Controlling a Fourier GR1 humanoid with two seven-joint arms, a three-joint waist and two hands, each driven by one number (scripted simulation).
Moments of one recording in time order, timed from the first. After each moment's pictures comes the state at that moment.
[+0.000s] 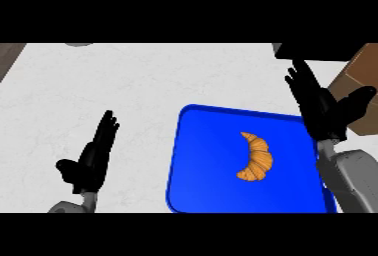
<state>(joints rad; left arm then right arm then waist) -0.05 0.25 -0.29 -1.41 0.29 0.30 -0.15 -0.36 -0.40 0.21 -1.43 -0.42 -0.26 0.10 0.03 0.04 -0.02</state>
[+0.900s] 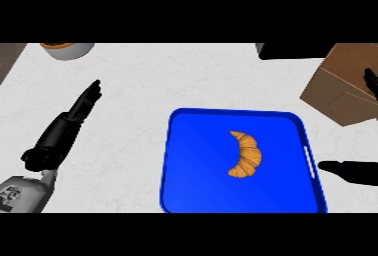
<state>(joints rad) -0.20 0.53 -0.27 -1.51 0.17 0.09 -0.13 -0.04 -0.86 0.18 -1.83 0.03 -0.30 -0.04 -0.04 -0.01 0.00</state>
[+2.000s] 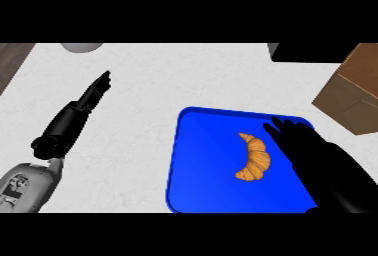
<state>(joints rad) -0.28 0.49 -0.26 -1.49 0.12 0.02 -0.10 -0.37 -0.83 0.65 -2.13 0.35 0.29 0.91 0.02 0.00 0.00</state>
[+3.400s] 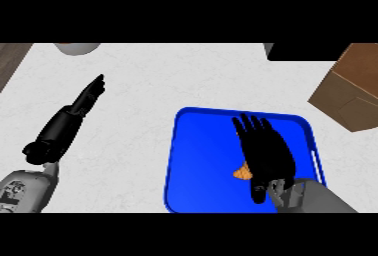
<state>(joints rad) -0.22 0.42 -0.15 -1.51 0.04 -0.07 -0.11 -0.42 -0.41 0.70 -1.74 0.68 0.43 0.94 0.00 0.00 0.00</state>
